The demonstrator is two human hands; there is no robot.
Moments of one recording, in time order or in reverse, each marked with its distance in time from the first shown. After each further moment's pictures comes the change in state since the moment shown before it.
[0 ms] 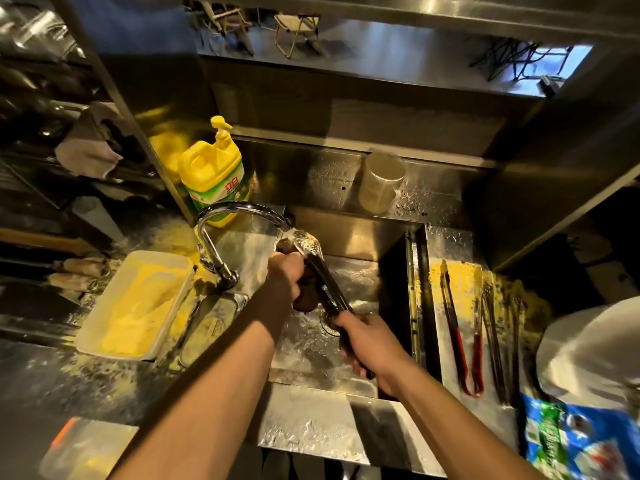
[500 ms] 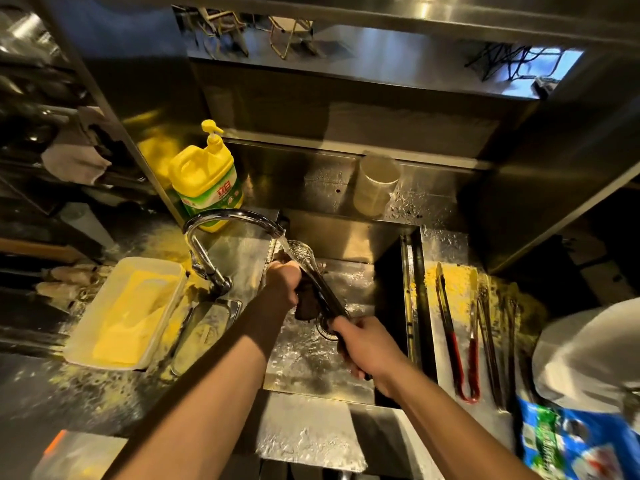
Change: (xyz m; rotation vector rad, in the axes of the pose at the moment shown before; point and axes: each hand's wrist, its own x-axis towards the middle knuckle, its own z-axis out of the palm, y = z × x) left_hand 0.014 -0.007 0.003 -0.053 -0.023 -0.042; right_hand 0.005 -0.003 -0.007 -0.055 -0.011 -0.020
